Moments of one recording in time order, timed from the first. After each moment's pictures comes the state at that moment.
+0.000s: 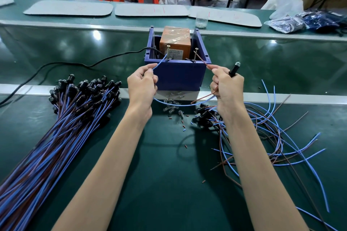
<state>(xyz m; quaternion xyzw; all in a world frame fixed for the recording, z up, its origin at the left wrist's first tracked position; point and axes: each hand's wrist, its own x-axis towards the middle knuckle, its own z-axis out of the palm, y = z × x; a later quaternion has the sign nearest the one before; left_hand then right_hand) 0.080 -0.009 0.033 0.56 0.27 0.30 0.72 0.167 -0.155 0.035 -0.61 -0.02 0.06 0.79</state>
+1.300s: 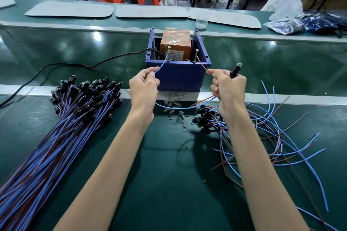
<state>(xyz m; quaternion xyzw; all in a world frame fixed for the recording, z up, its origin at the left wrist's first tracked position) 0.076 -0.013 0.030 0.59 0.28 0.31 0.69 0.157 -0.157 0.043 -0.64 -0.02 0.03 0.77</state>
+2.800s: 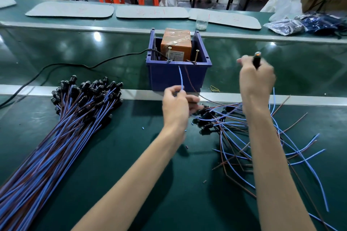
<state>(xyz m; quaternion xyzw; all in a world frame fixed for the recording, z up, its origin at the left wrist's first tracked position) 0.069 -0.085 0.030 0.53 0.27 0.20 0.78 0.161 -0.188 0.076 -0.81 0.02 -0.16 0.56</state>
